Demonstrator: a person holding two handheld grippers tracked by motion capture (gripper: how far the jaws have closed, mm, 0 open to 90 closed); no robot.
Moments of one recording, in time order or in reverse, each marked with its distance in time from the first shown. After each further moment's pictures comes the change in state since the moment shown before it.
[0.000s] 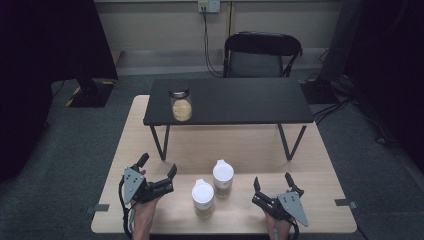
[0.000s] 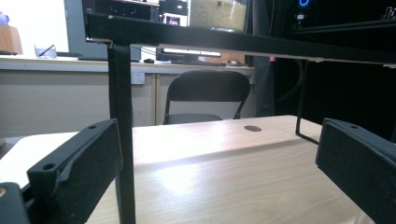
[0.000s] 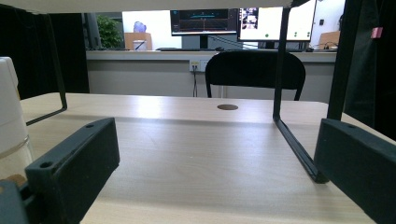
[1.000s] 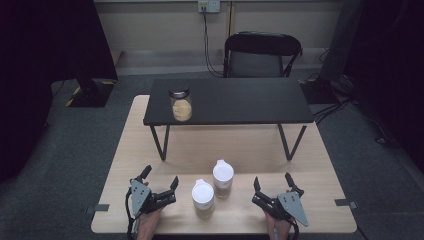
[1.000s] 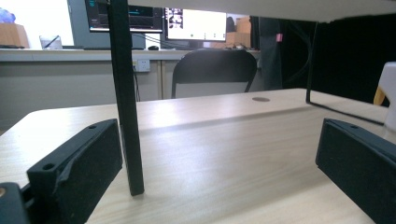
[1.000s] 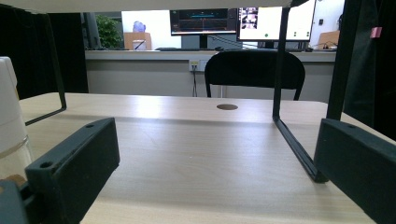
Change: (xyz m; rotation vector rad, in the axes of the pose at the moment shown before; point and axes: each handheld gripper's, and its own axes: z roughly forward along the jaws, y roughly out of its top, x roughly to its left) left arm -0.002 -0.054 -0.008 0.043 0.026 0.057; right arm 0.000 0.000 0.000 0.001 -0.002 0.000
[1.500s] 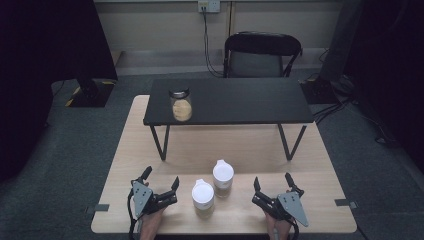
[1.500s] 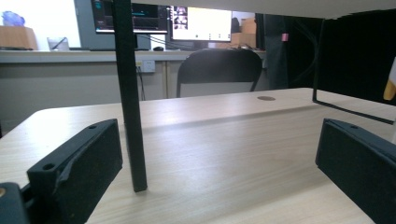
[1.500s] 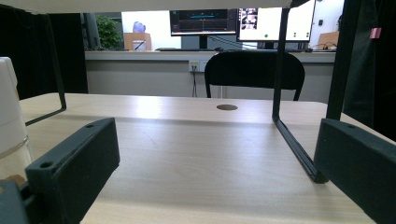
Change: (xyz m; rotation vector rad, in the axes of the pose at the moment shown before) left arm -0.001 -0.003 0.001 -0.011 0.030 0.002; right arm 0.000 0.000 0.000 -0.003 -0.001 -0.002
